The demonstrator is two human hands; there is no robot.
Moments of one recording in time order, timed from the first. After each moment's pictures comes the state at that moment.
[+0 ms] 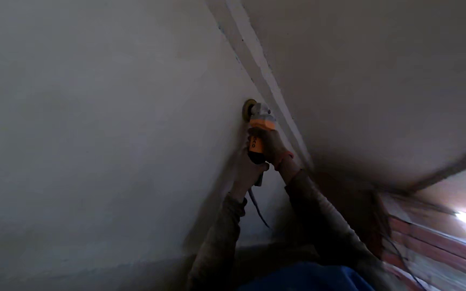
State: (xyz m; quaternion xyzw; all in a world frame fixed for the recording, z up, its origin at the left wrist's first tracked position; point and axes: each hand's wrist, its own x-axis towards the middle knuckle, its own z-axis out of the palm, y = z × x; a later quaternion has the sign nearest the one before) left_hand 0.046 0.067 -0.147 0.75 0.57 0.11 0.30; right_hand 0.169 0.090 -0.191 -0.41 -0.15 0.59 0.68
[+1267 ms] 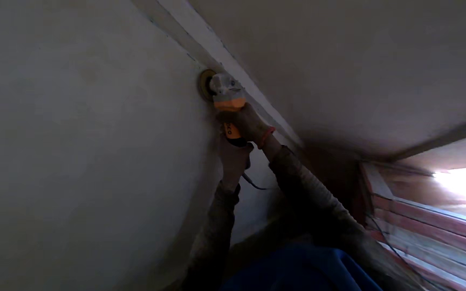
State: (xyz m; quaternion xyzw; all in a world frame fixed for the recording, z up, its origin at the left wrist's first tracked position) left_hand 0.122 0.103 -0.164 0.71 0.58 0.26 0.29; right_hand 0.244 0.091 -0.160 -0.43 -0.30 0.57 0.63
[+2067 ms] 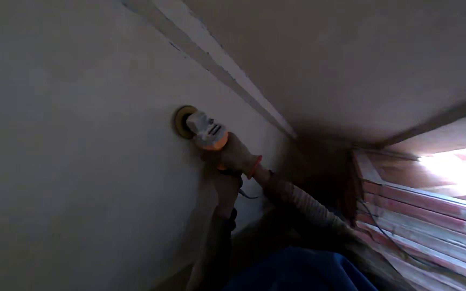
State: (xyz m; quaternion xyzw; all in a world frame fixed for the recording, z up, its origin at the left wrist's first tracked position) left_hand 0.057 0.045 -0.199 0.69 0.62 0.29 0.25; right_hand 0.178 0.074 -0.183 -0.46 -0.43 0.51 0.58
